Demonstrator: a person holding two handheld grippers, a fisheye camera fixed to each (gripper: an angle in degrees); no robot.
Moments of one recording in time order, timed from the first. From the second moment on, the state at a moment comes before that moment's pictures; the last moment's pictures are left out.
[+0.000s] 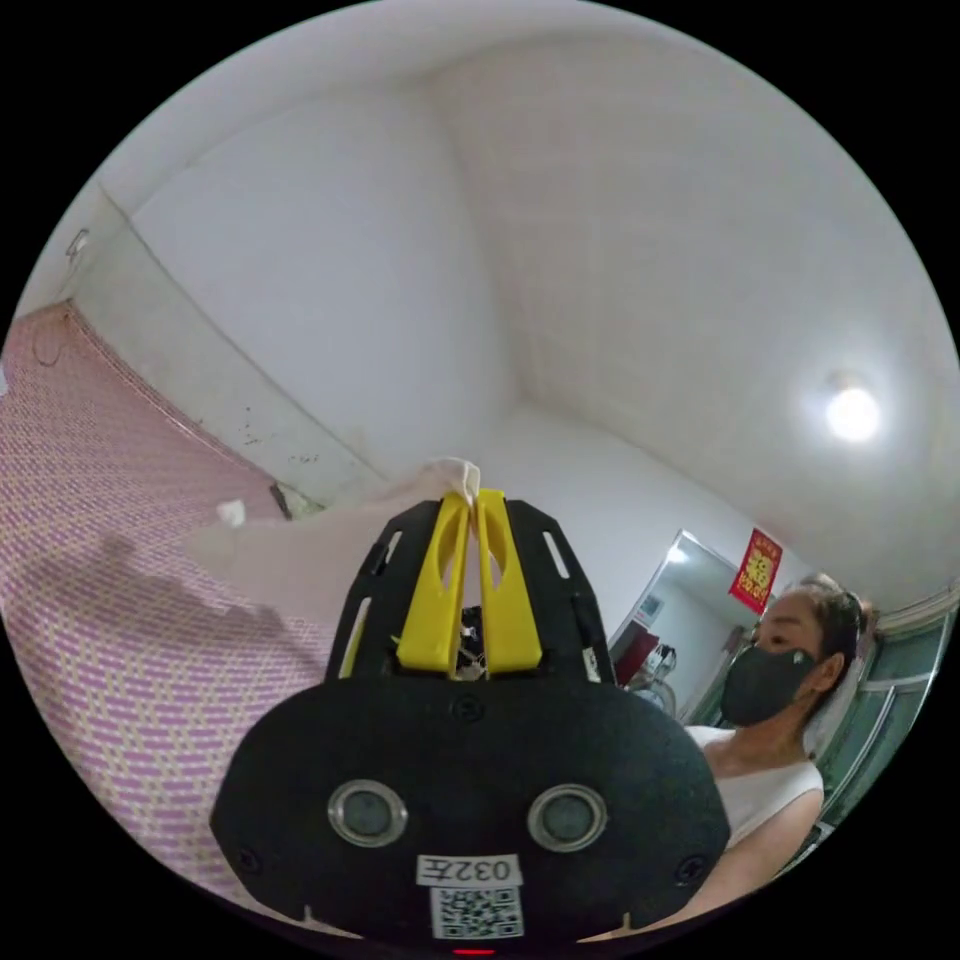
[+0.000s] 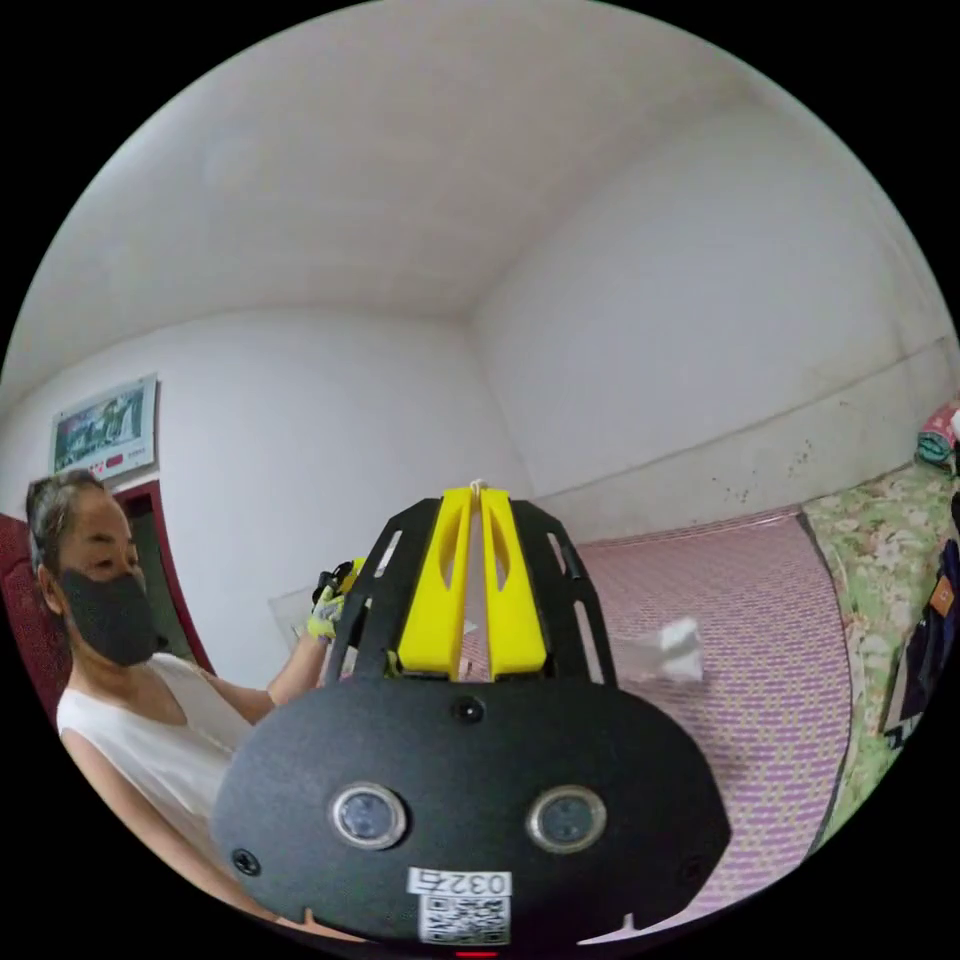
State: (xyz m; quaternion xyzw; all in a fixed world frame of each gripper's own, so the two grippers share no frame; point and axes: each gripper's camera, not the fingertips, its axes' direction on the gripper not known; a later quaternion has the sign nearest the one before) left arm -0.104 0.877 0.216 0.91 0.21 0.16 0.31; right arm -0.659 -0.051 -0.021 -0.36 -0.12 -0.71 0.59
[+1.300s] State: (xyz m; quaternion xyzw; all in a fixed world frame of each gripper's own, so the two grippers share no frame) left arm -0.182 0.585 0.577 0.68 0.44 -0.23 0.55; right arm -0.201 -0.167 -0.195 -0.37 0.41 -0.39 0.74
